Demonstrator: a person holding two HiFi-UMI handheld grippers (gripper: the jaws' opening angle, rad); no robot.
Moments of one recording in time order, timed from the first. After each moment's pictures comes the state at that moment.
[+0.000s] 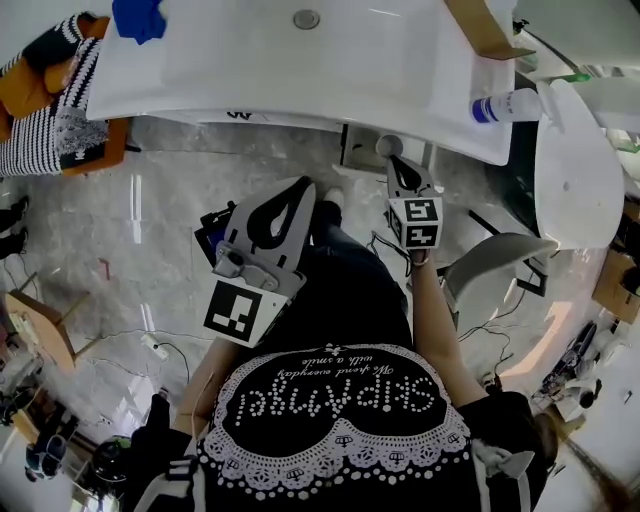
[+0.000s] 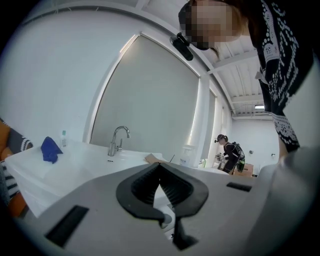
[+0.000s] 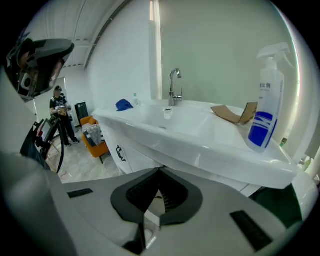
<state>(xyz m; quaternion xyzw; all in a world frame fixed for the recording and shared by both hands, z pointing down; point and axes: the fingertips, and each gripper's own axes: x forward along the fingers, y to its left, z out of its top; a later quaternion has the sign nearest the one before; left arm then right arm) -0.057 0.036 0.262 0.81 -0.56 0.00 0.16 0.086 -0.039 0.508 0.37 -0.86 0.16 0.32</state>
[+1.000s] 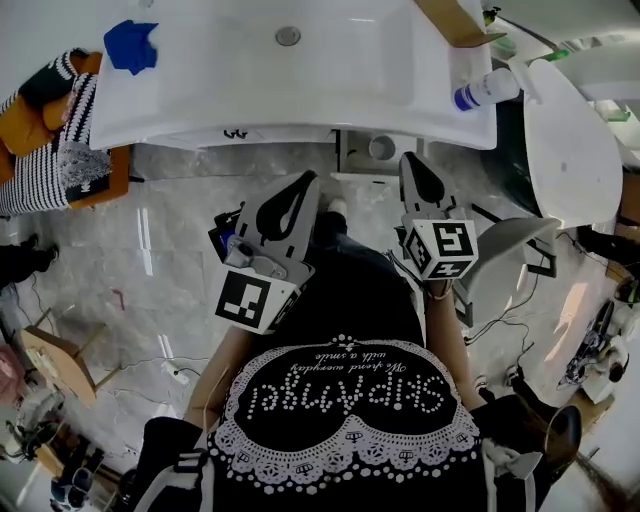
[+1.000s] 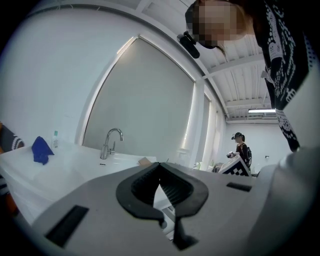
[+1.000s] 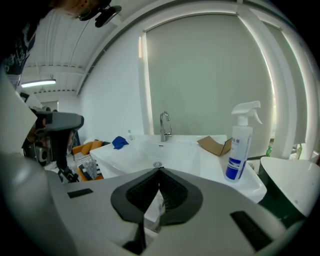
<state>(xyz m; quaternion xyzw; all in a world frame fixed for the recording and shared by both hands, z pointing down) -0.044 0.036 0.260 0.84 -0.53 0.00 0.14 0.091 -0.033 0.355 0.44 -0.87 0.14 0.16</state>
